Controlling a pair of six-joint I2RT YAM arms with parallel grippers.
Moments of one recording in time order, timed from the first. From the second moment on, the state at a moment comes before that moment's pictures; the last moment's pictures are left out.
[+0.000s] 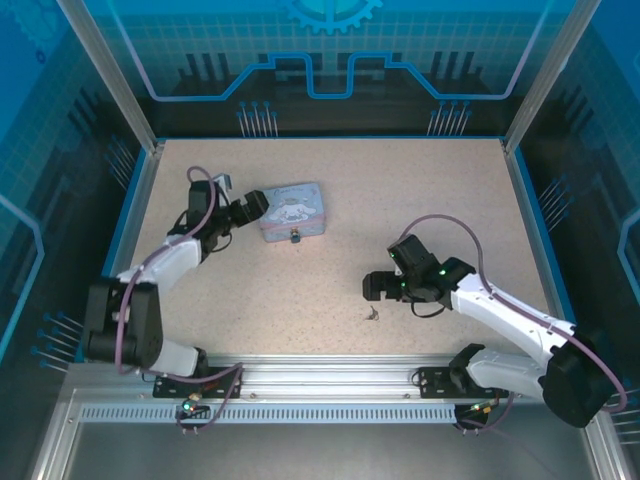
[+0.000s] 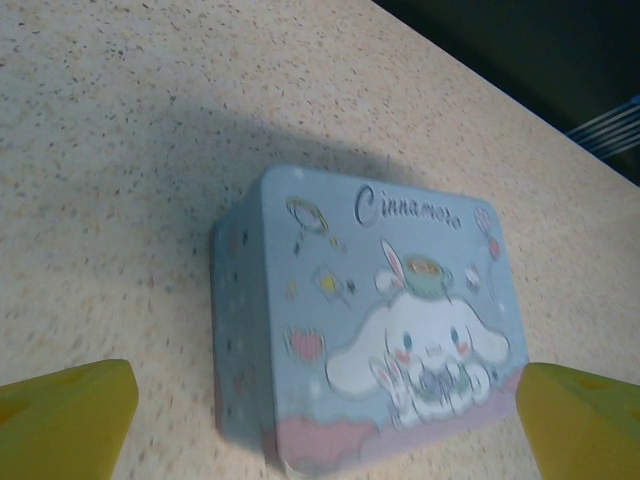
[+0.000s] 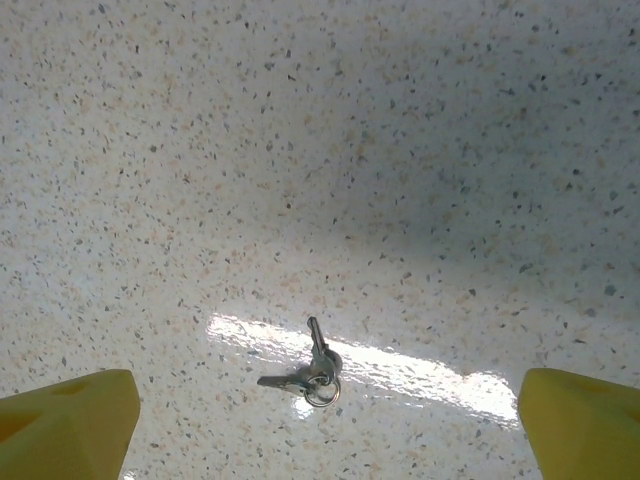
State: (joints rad) left arm -0.07 1.48 0.84 0.02 0.25 -0.58; right arm 0.64 1.12 0.71 -0.70 -0.04 0.64
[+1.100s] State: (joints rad) left arm -0.30 1.80 1.04 0.09 0.21 -0.81; right arm 0.71 1.14 0.64 -0.70 0.00 0.73
